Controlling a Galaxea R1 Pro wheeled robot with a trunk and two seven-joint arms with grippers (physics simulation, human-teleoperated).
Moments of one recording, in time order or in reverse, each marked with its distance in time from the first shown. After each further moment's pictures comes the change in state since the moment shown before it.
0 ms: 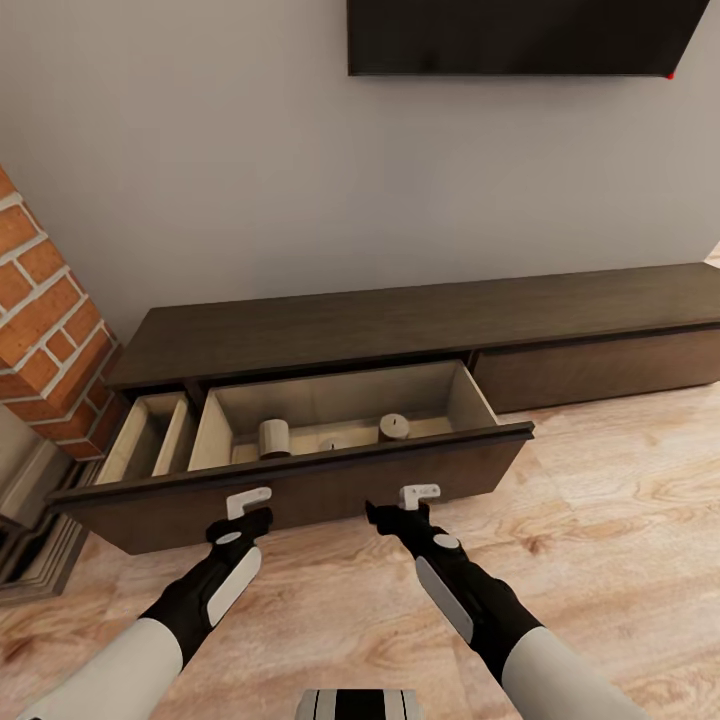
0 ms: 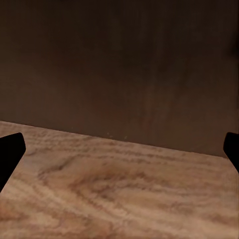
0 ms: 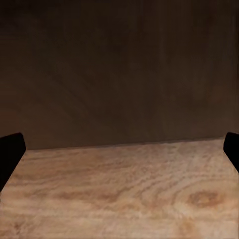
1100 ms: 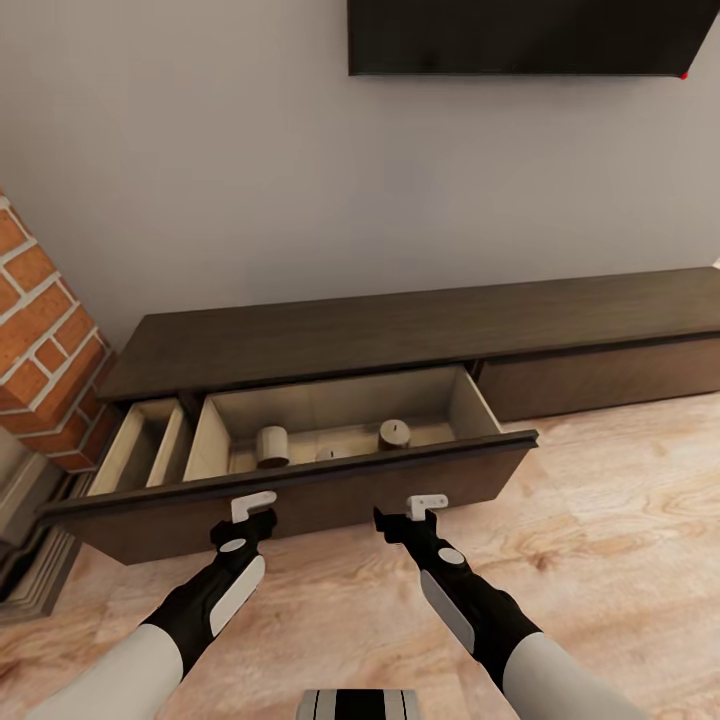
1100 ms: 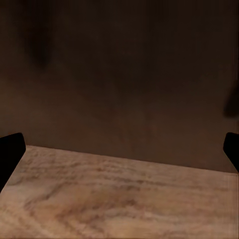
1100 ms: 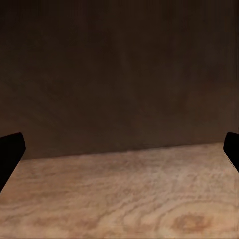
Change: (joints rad) left arm 0.012 0.001 -0.053 0.000 -0.002 -0.045 0.001; right arm 0.000 0.001 0.002 0.113 0.008 -0.129 0.006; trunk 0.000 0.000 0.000
